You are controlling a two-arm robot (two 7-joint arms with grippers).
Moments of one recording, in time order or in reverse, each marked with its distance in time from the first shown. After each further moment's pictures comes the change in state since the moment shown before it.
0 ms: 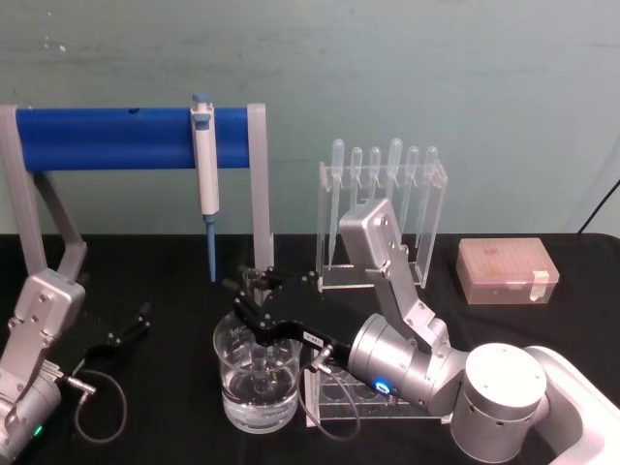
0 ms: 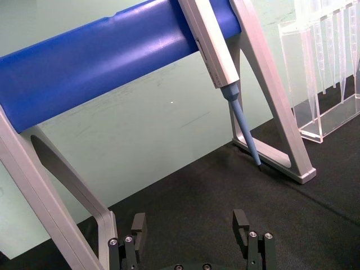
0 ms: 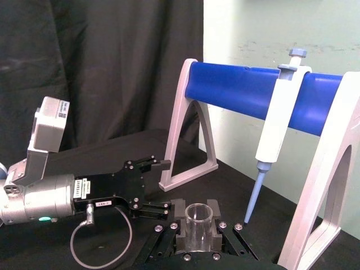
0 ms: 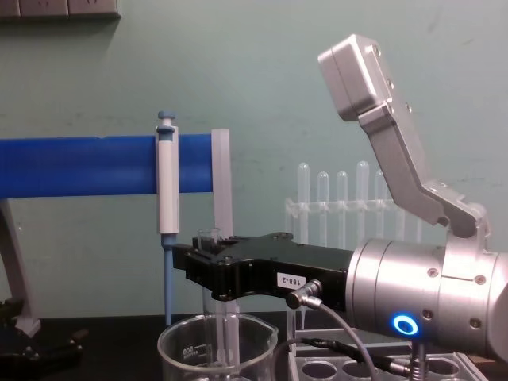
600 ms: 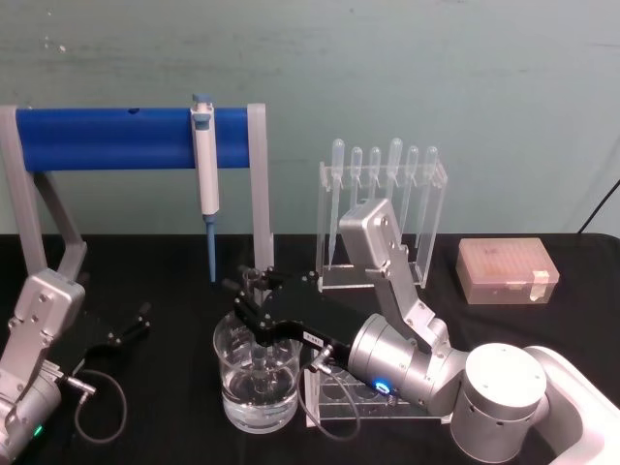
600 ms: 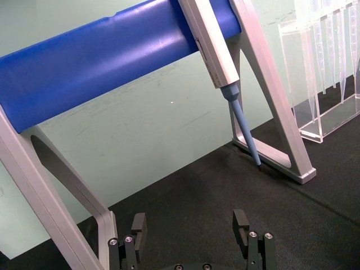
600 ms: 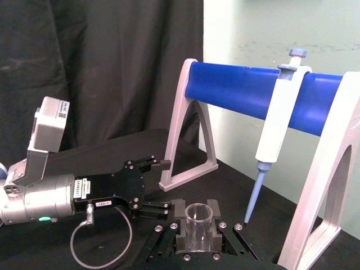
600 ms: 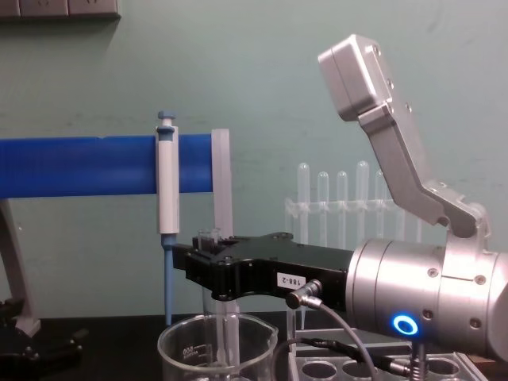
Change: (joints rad) left arm 0.000 0.000 0.000 0.000 0.000 0.000 0.000; right arm 0.000 0.000 0.000 0.000 0.000 0.000 0.000
